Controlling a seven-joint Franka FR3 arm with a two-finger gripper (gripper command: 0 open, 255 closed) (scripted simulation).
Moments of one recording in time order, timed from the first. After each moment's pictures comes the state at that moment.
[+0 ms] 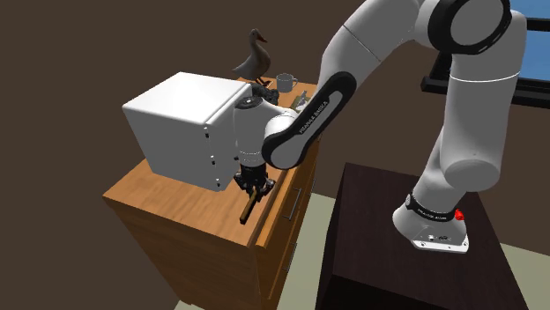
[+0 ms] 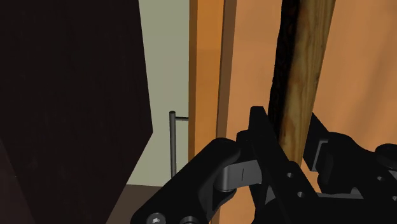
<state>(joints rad) -0.18 0.29 0.38 -2.24 -0.10 2.50 1.86</state>
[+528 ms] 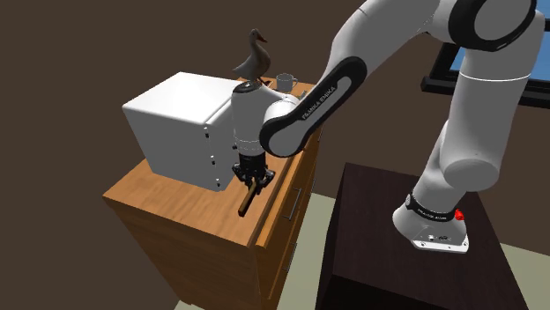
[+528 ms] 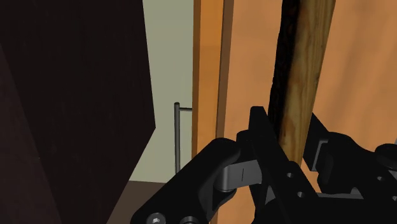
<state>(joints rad) -0.20 0.20 0.40 -2.22 -0.05 2.41 1.83</state>
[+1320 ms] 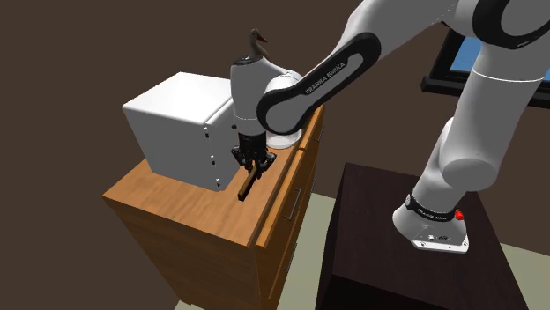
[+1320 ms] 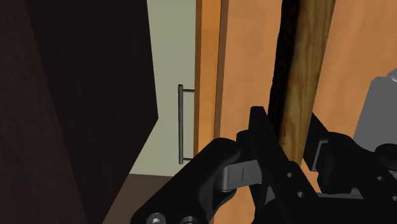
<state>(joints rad) -0.23 0.10 0.40 -2.19 0.01 2.28 1.77</state>
